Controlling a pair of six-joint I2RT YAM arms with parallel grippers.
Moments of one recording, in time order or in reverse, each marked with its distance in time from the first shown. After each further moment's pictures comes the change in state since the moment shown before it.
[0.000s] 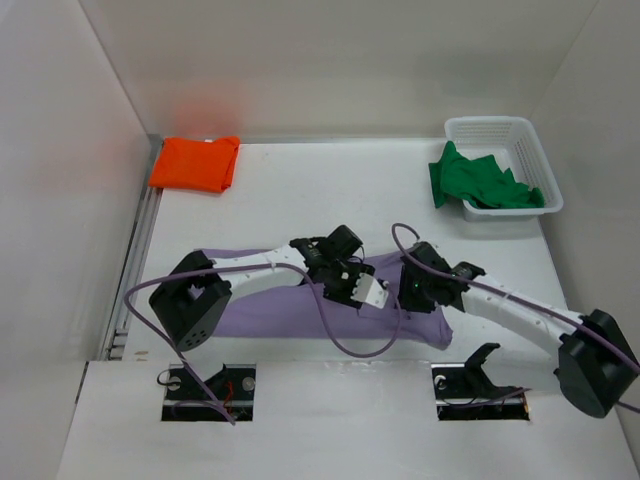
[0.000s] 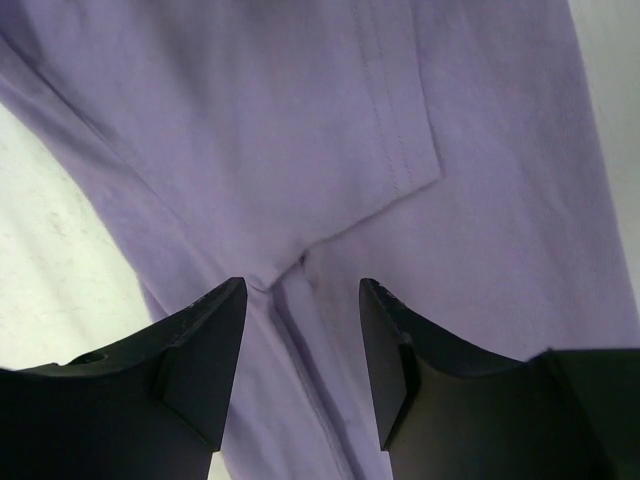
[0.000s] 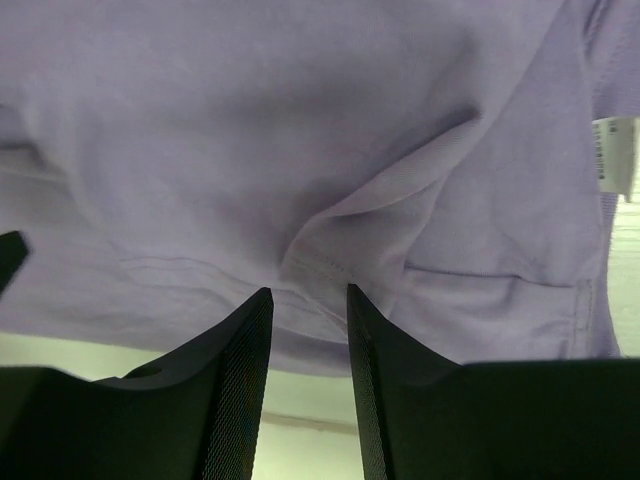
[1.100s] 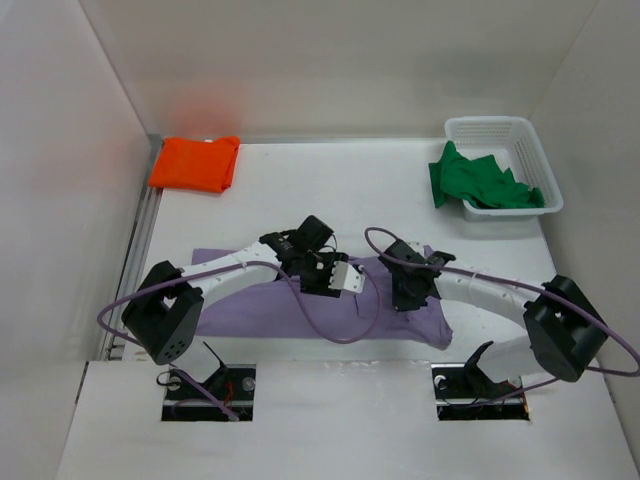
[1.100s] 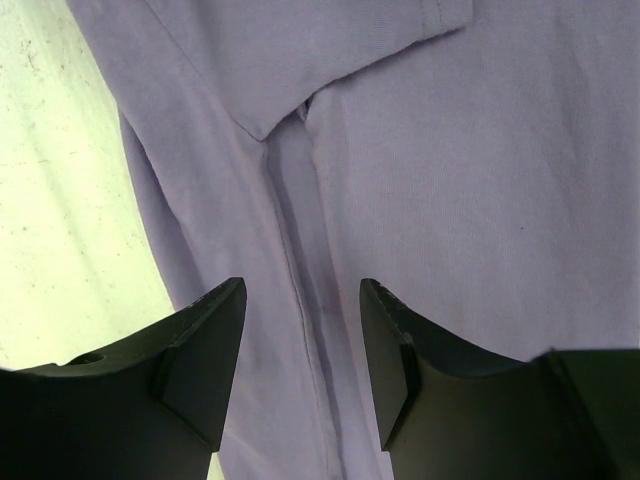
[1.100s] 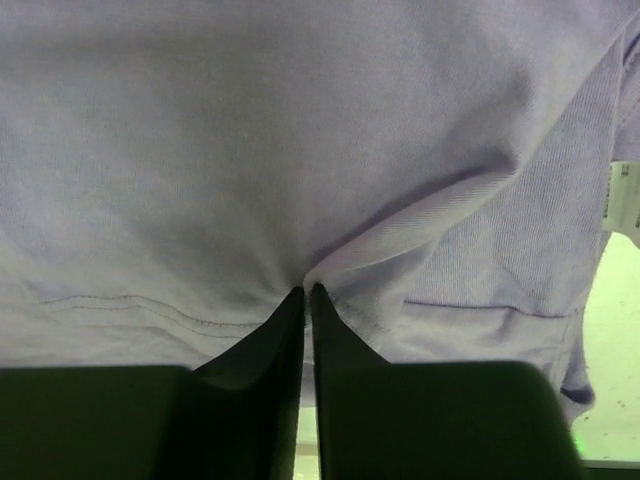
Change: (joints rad) left arm 0.142 -0.151 -0.116 -0.055 -0.005 -0.023; right arm 0.092 0.262 0.124 -0.063 0.106 -0.072
